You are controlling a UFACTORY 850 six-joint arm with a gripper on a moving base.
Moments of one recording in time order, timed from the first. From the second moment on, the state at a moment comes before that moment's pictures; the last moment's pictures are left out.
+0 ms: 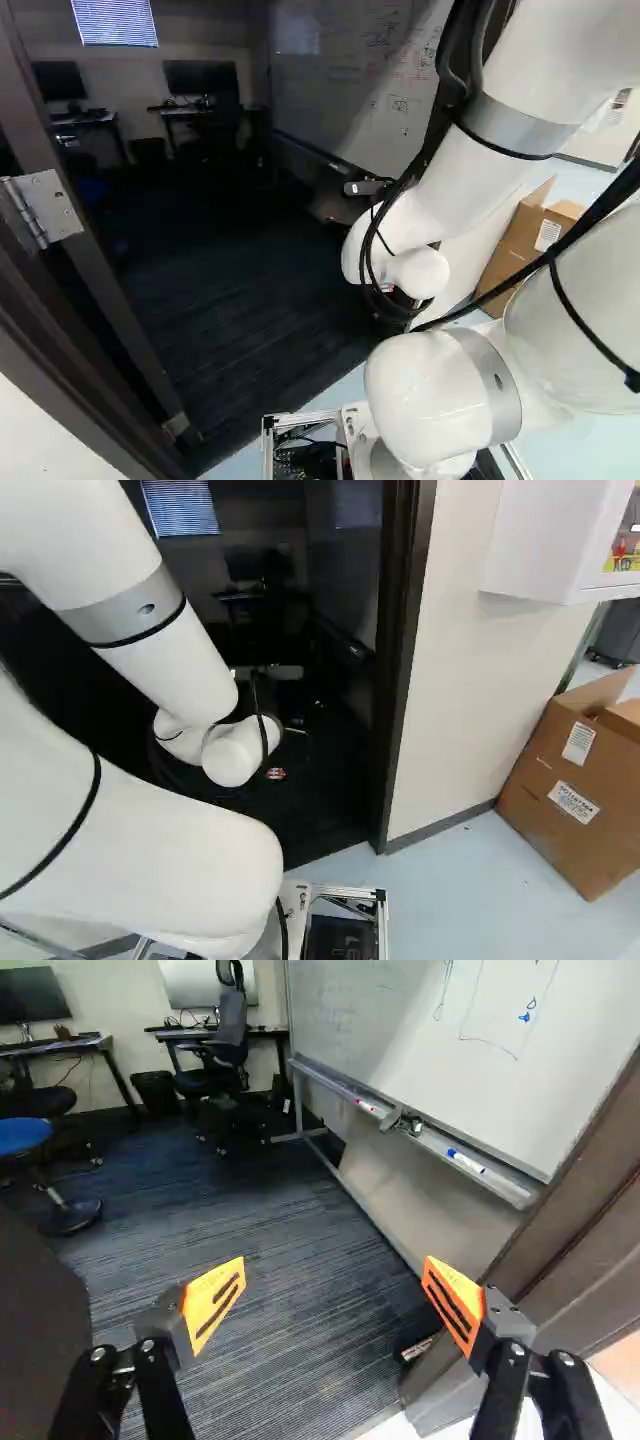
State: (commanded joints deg) arm 0.0 16.0 -5.0 0.0 50.0 0.0
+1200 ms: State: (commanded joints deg) arm 0.0 16.0 -5.0 0.0 50.0 0.0
